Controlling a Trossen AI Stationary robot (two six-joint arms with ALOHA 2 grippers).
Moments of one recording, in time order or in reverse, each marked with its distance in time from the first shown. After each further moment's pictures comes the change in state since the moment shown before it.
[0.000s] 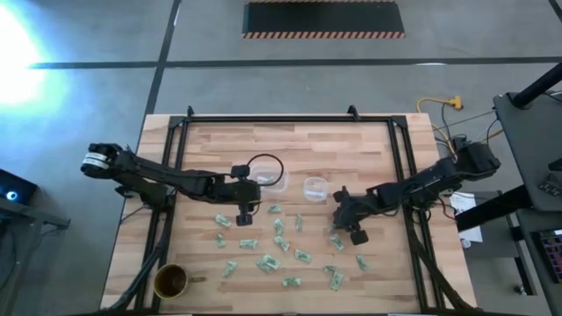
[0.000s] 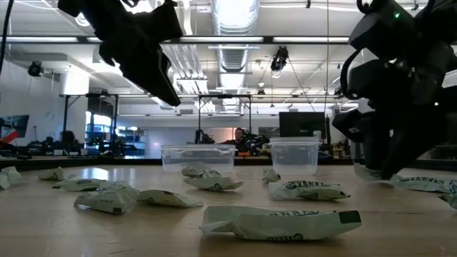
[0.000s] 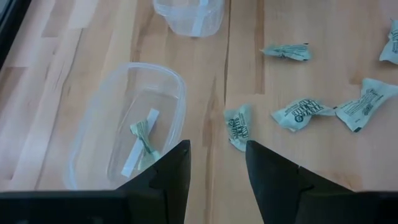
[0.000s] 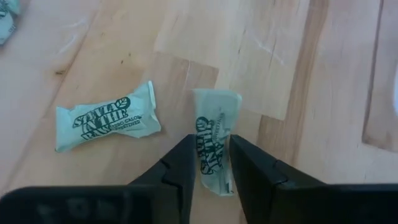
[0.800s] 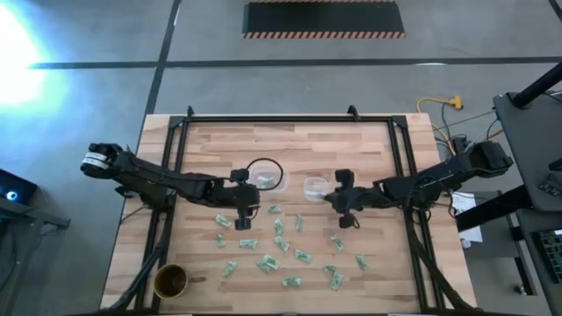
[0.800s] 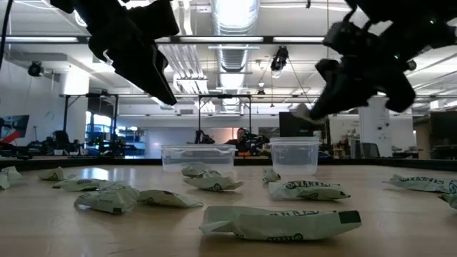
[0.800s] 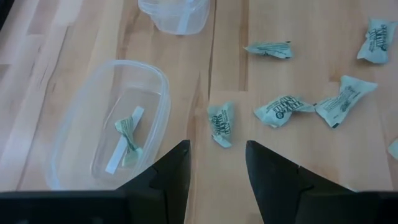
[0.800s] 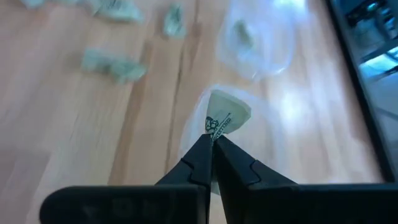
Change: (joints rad) left arm -0.041 -0.001 -0.001 -0.012 0.001 -0.048; right arm -0.026 -0.143 0.078 0.025 0.459 -0.181
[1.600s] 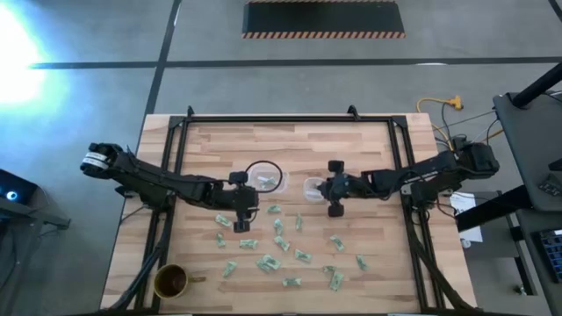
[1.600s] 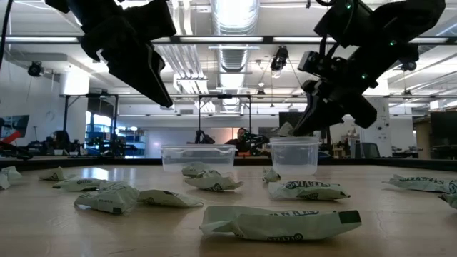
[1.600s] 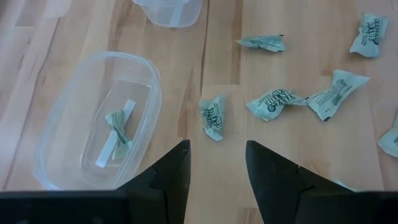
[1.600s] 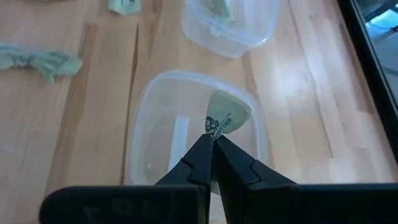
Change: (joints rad) left arm -0.024 -0.001 -0.010 -0.004 0.000 -0.027; right arm -0.163 0.149 0.052 0.038 -0.078 0.019
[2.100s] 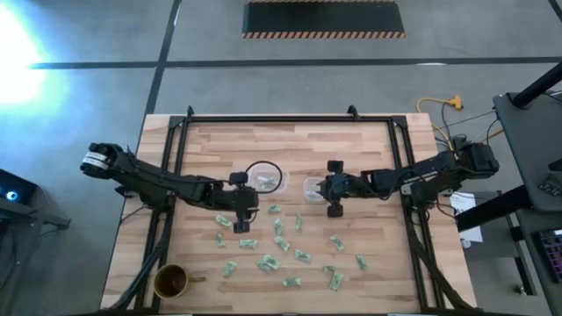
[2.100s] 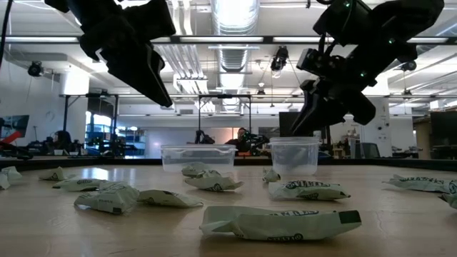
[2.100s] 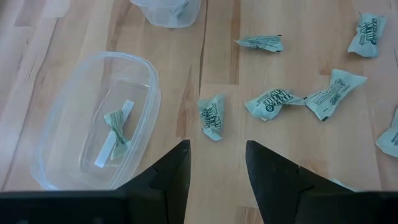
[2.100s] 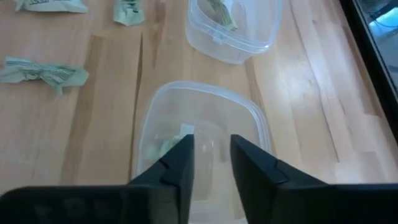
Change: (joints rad) left arm -0.005 0.000 0.000 0.000 0.000 -0.002; right arm -0.001 0.000 0.010 -0.002 -0.018 0.023
